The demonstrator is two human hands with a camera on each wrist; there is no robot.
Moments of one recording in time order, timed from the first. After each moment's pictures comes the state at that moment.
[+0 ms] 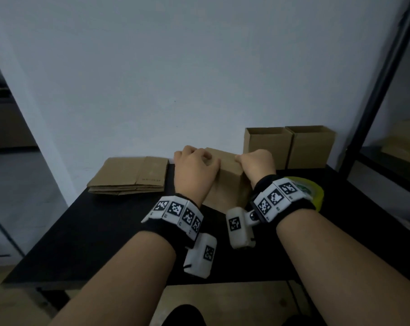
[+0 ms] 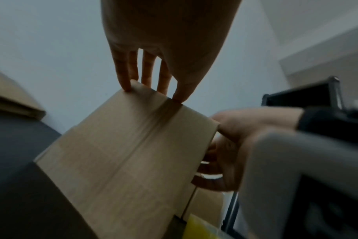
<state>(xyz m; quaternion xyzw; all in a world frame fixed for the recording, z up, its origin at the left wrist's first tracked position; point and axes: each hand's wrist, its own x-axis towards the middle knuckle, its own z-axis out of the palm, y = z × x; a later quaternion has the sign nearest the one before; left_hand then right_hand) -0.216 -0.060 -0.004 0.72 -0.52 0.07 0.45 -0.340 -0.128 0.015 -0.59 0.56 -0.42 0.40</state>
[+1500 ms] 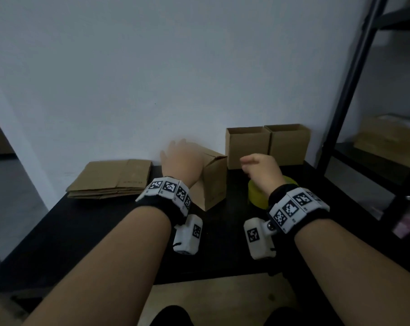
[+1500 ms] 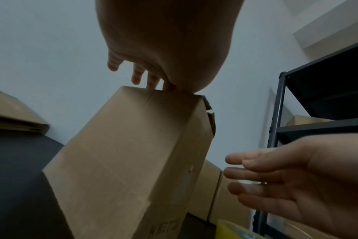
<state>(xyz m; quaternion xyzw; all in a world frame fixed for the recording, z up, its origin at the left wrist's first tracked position) -0.227 -0.088 0.012 0.79 -0.56 0.05 0.24 -0.410 -0.122 0.007 -0.66 0.53 -0.39 0.37</state>
